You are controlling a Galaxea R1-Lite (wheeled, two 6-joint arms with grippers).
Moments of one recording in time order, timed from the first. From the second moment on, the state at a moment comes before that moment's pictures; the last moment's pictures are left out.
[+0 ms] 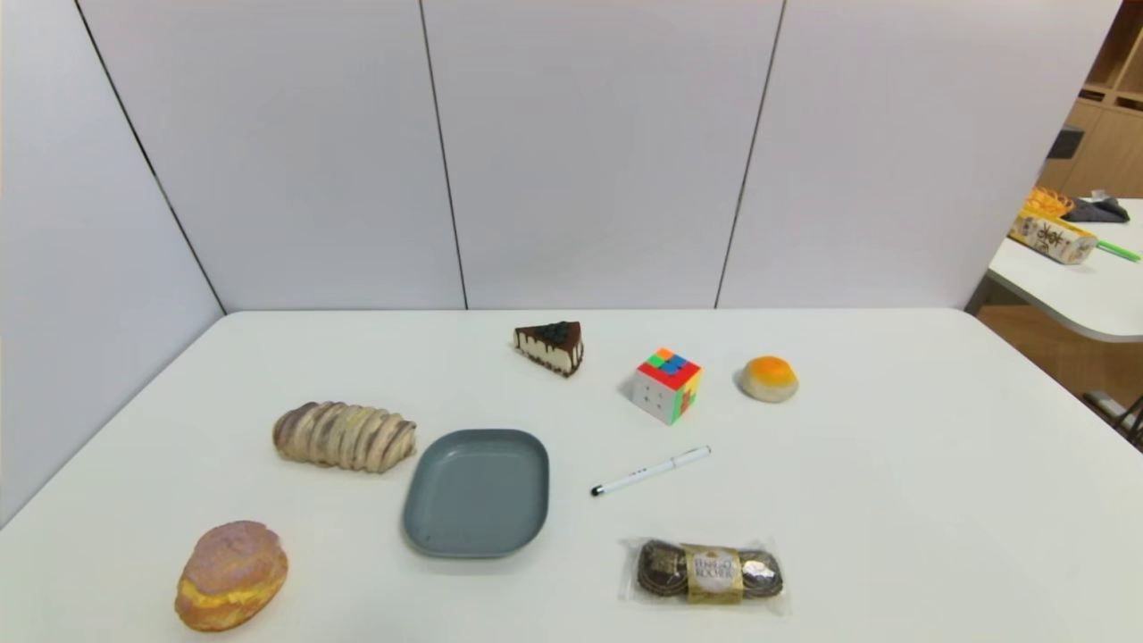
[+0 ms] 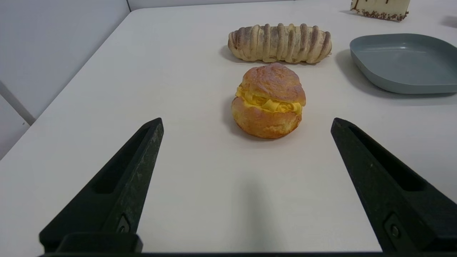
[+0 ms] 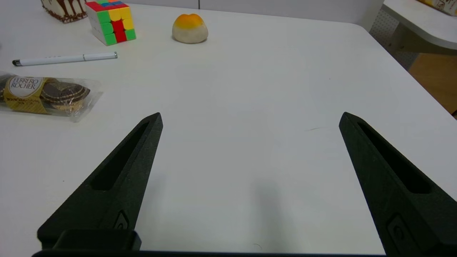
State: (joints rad) left arm 0.00 0.00 0.00 -0.01 0.00 0.02; right arm 0.00 0.00 0.00 0.00 0.03 -0.08
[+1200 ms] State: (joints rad) left arm 0.00 0.00 -0.03 -0.08 0.00 0.00; right arm 0.00 0.00 0.00 0.00 0.03 -0.08
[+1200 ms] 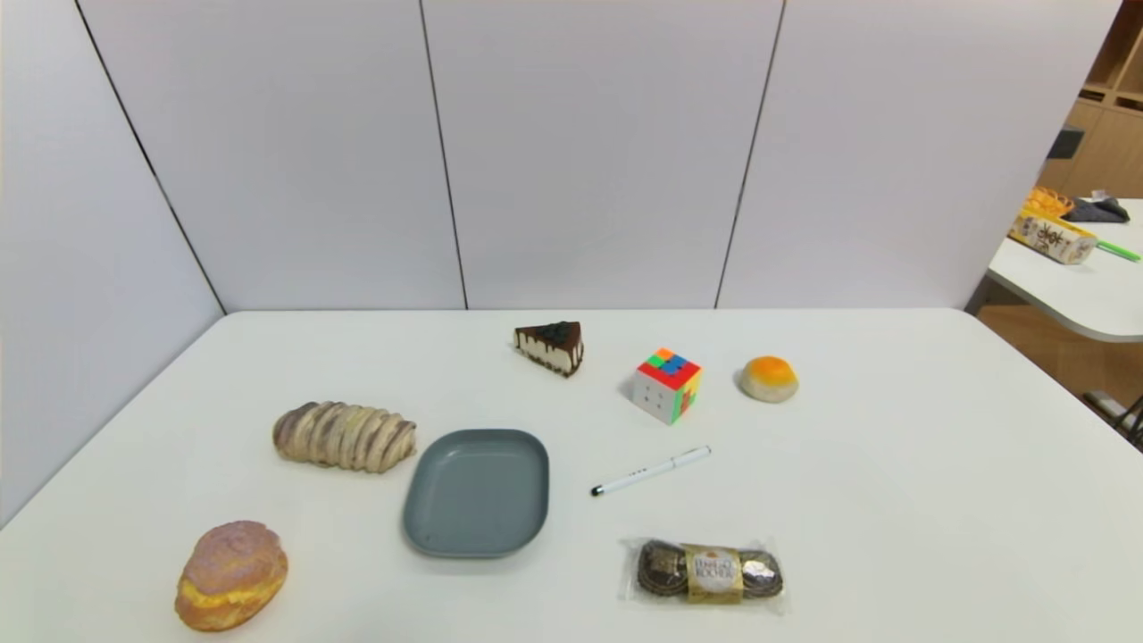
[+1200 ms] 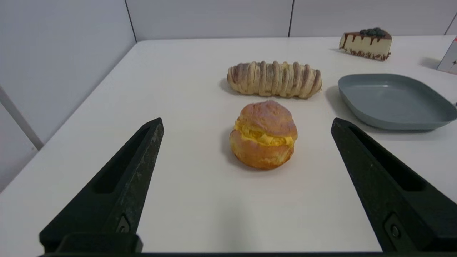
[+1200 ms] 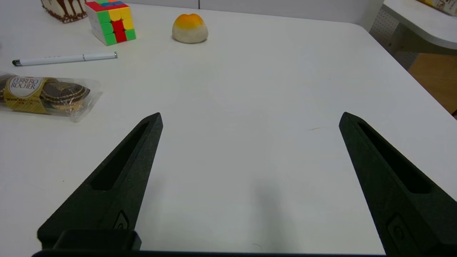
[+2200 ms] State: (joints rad) left arm -0.01 0.98 -1.01 -0.22 -0.09 0.35; right arm 0.00 0.00 0.00 0.00 0.03 -0.08
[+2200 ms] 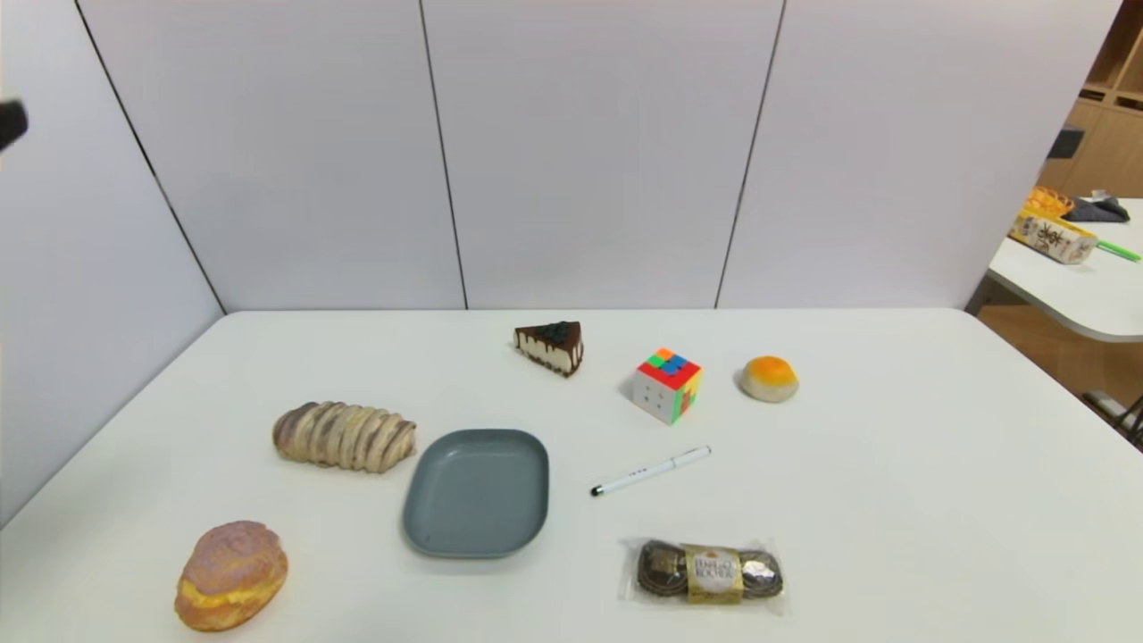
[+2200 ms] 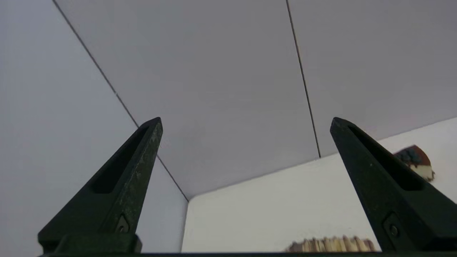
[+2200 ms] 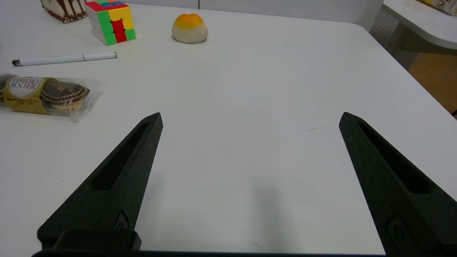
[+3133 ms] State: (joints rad) left arm -0.24 1.91 -1.95 0.15 -0.27 0.65; right arm 0.00 0.00 0.00 0.00 0.03 -0.08
